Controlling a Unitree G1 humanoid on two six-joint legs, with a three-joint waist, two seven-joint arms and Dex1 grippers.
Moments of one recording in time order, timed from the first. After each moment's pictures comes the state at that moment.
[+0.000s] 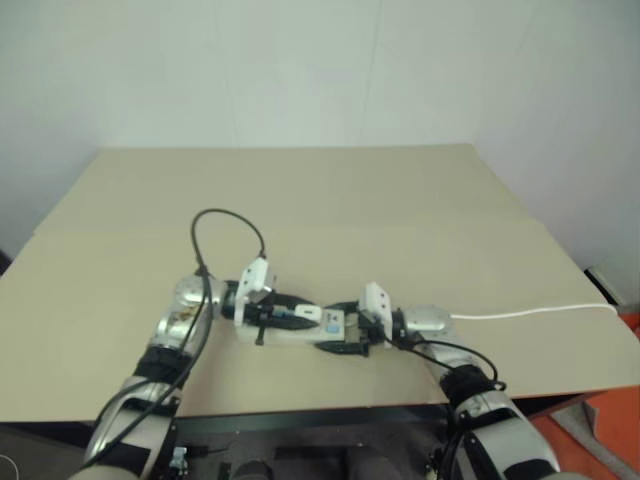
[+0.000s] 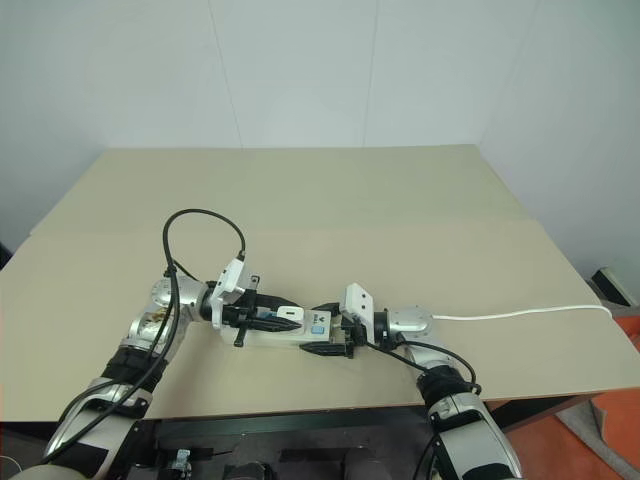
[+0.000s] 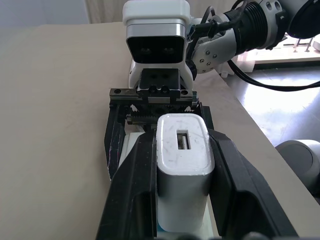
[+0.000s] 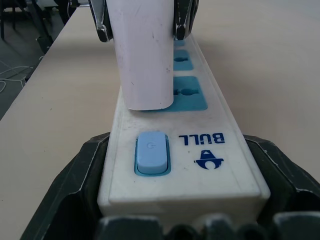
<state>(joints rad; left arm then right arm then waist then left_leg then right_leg) -0.62 0.45 -0.15 0.46 -0.31 -0.04 -1.52 -0.60 -0.25 0.19 0.69 0.15 -0.25 1.28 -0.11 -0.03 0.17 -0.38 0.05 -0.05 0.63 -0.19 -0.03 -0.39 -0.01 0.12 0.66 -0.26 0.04</state>
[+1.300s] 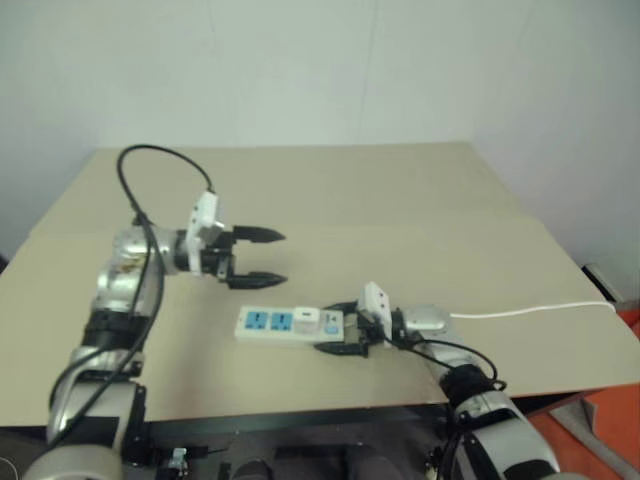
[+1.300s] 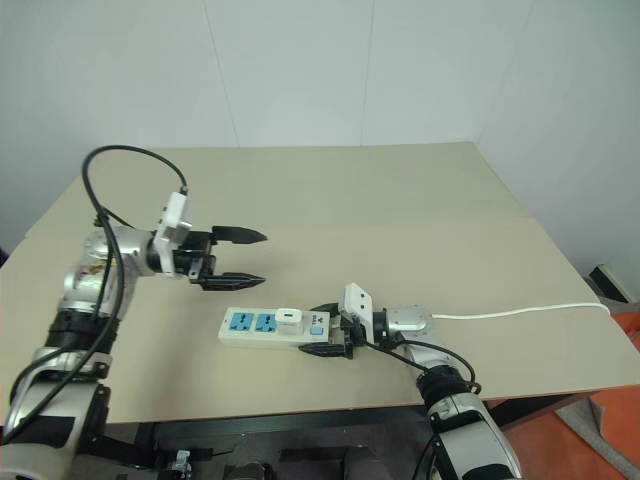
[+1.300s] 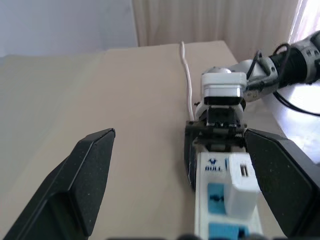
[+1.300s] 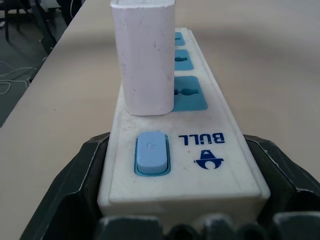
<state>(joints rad) -0.78 0.67 0.00 0.40 -0.40 0.18 -1.54 -0.59 -0.26 0.19 0.63 0.16 -0.20 1.31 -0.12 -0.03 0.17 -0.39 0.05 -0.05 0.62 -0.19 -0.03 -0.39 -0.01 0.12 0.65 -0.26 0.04</state>
